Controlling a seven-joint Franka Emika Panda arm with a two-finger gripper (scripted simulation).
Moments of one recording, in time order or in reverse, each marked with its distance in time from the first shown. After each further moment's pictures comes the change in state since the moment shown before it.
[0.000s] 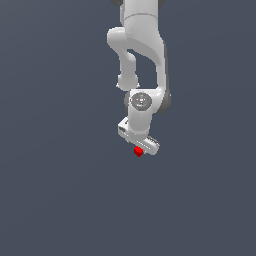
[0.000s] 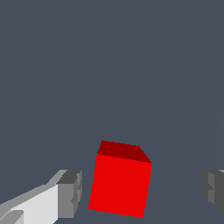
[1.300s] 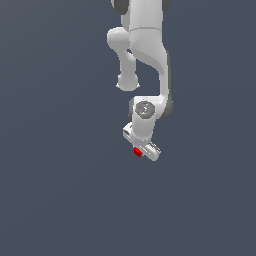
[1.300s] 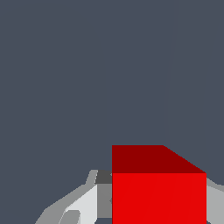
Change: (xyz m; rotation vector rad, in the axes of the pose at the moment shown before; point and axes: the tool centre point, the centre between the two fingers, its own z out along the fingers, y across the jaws) arm -0.007 -0.014 0.033 -0.001 -0.002 0.160
